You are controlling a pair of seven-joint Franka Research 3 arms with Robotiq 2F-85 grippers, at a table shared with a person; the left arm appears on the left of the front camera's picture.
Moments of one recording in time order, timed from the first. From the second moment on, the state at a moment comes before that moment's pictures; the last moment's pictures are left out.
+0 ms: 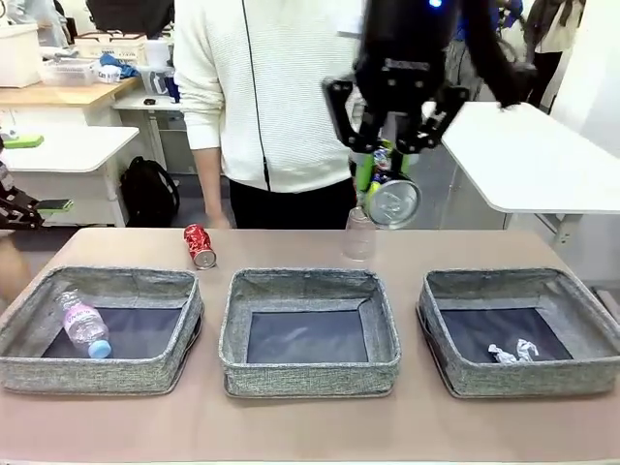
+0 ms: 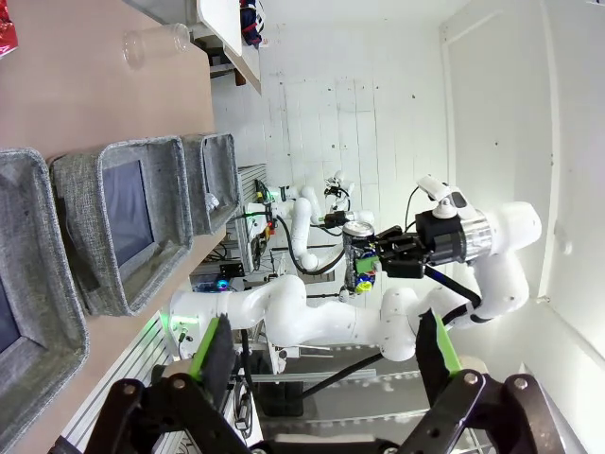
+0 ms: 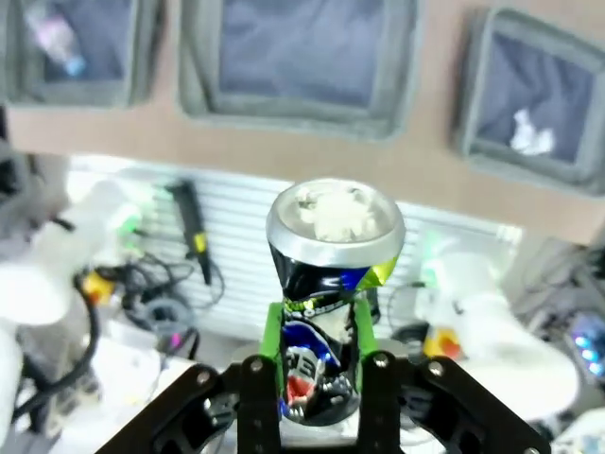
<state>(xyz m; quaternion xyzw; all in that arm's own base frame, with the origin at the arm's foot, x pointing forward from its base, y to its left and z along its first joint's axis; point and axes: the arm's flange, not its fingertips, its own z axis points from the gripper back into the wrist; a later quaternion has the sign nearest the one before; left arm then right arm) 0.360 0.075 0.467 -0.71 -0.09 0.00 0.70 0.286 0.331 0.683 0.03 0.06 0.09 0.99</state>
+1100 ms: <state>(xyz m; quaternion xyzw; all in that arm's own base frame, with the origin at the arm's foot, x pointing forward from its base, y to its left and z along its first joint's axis) 0.360 0.075 0.467 -0.71 -0.09 0.00 0.70 0.280 0.325 0.813 0.06 0.12 0.07 0.99</state>
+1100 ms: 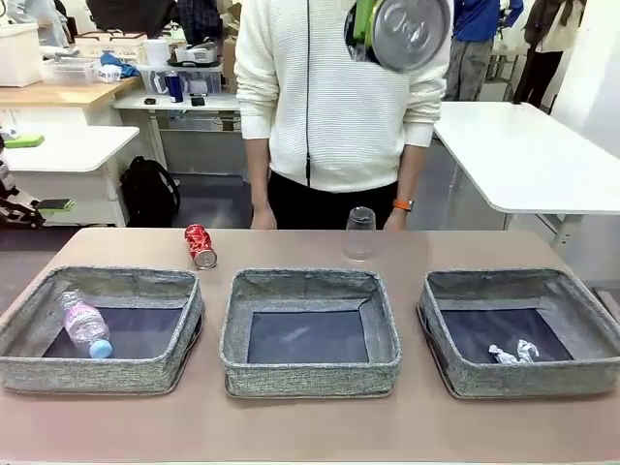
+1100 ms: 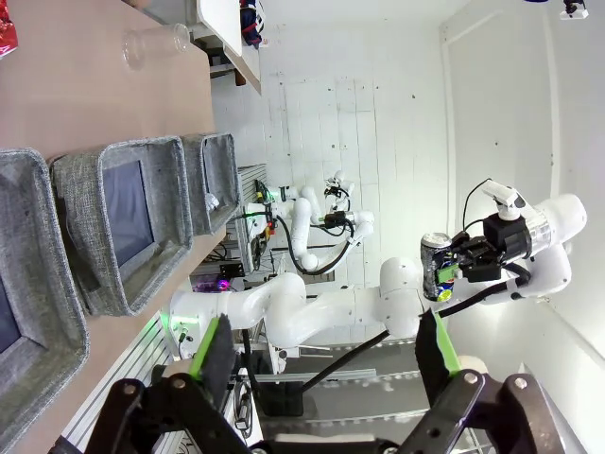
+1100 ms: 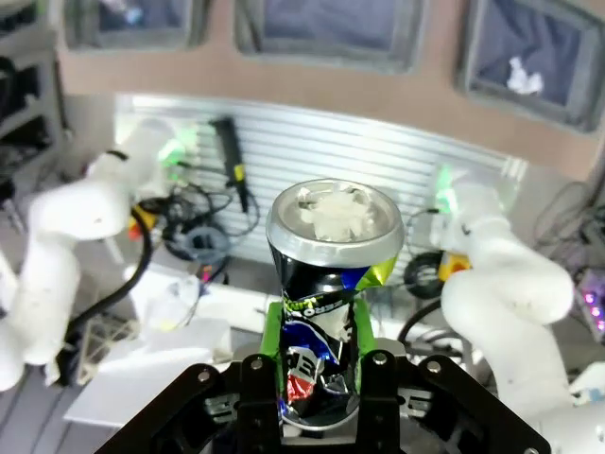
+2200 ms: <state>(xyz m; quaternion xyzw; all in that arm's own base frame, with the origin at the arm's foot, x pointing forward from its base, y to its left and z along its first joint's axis) 0.360 0.075 0.467 -0.71 -0.09 0.00 0.70 0.312 0.344 0.779 0.12 0.13 0.05 0.98</state>
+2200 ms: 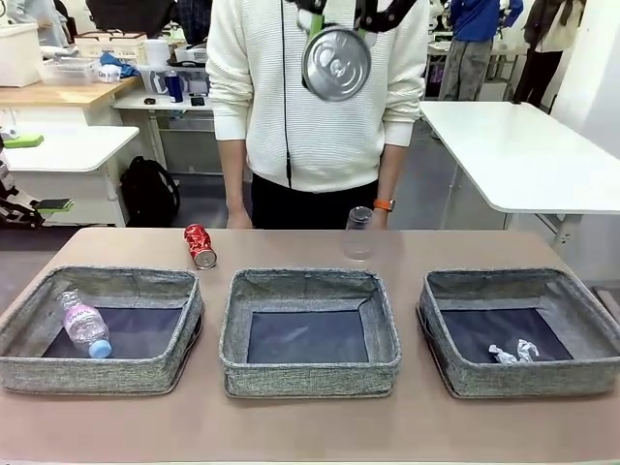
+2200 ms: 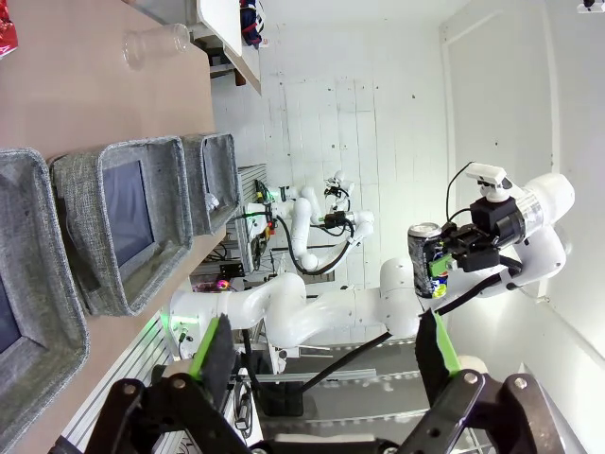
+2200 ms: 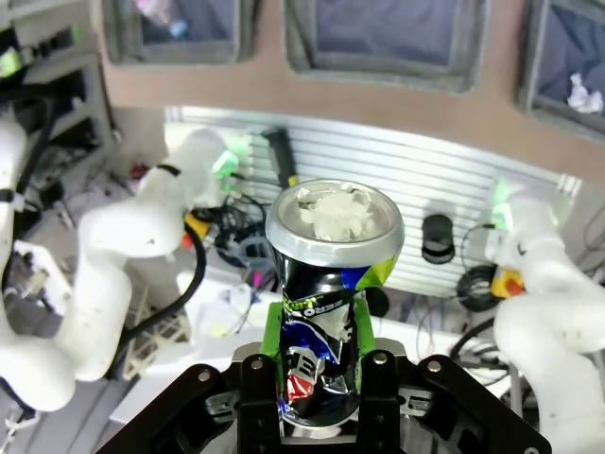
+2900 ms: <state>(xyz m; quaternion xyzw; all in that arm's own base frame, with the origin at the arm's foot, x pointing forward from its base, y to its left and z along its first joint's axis) 0.360 0.075 0.467 -0.71 -0.09 0.00 0.70 0.314 0.364 0.766 0.13 0.14 0.07 0.98</state>
